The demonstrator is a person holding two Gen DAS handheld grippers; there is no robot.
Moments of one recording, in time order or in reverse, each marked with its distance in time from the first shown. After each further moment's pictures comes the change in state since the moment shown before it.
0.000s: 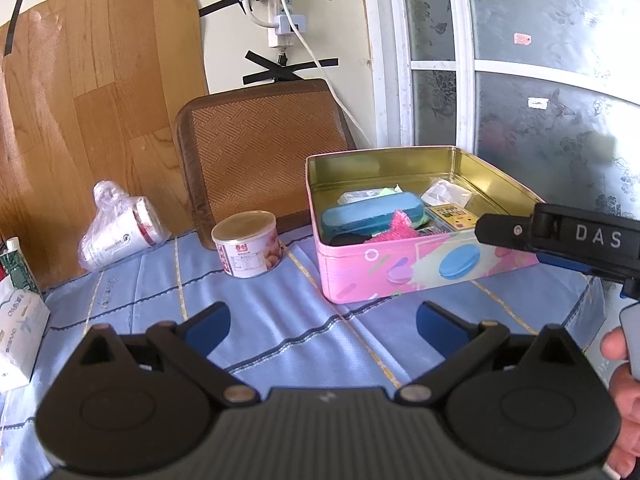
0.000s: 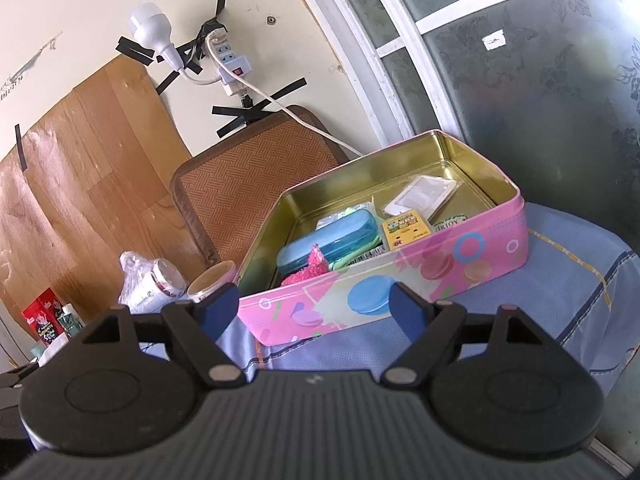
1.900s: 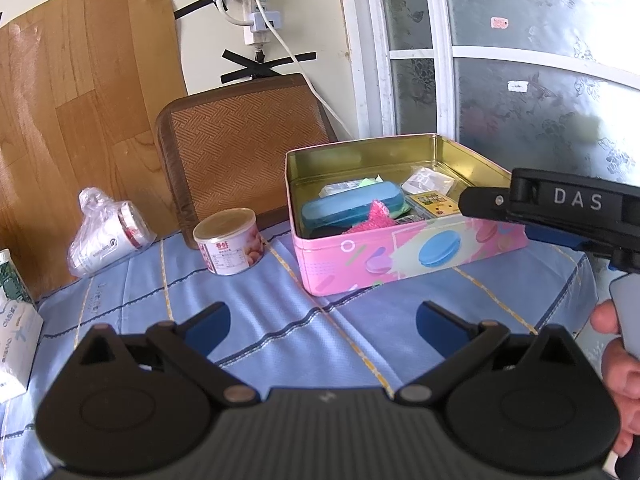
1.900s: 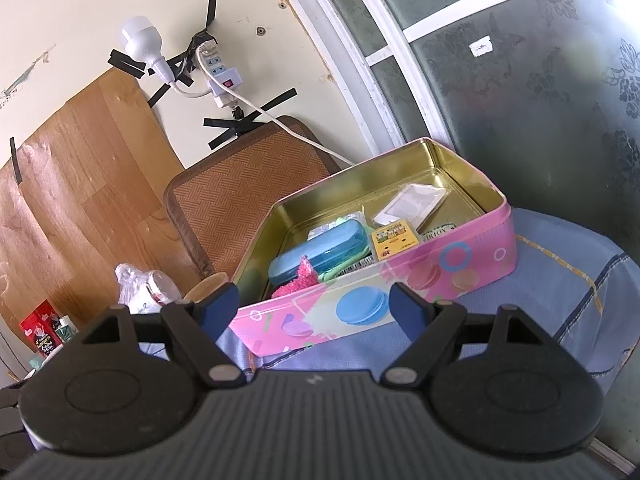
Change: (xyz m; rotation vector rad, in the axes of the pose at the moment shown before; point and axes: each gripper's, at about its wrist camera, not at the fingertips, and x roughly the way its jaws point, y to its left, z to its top) left arm -0.002 -0.009 -0.003 0.057 0.017 -0.035; right arm -0.005 -0.005 0.004 0.024 -0.027 -0.020
